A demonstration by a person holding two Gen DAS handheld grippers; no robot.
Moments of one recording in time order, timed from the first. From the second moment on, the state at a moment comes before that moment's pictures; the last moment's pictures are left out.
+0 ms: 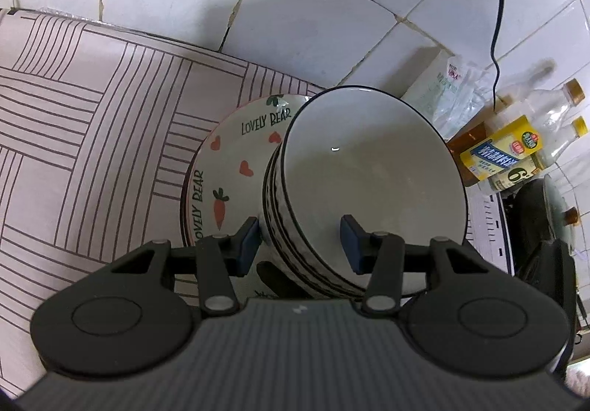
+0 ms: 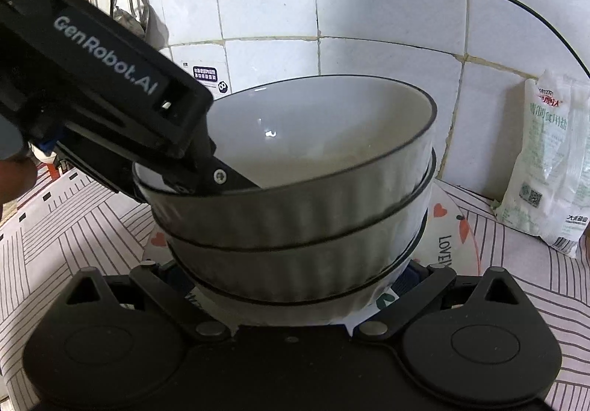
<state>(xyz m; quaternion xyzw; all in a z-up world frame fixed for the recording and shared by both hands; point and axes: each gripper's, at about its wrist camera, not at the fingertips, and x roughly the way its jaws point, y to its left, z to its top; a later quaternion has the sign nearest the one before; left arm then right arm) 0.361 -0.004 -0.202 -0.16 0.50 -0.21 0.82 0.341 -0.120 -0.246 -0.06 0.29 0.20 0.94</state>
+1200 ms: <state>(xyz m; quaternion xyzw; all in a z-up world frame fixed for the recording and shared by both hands) 0.195 0.014 -0.072 -0.05 0.41 -0.20 0.89 0.171 -0.113 -0.141 0.03 0.32 0.02 0.95</state>
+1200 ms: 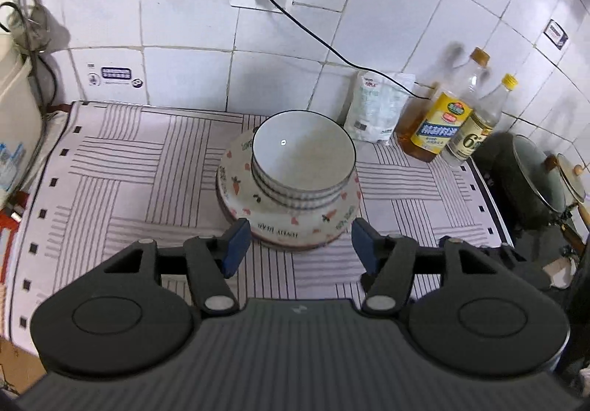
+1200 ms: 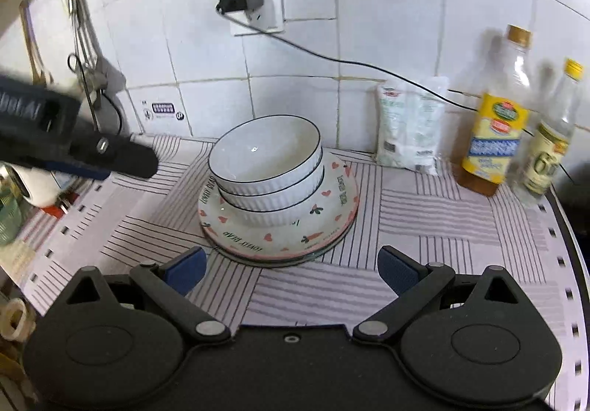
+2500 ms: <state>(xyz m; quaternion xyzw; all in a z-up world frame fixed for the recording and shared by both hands) 0.025 0.052 -0.002 0.05 0.34 -0.11 0.93 0.000 -0.073 -0.043 -0.04 0.22 -0.08 0.97</state>
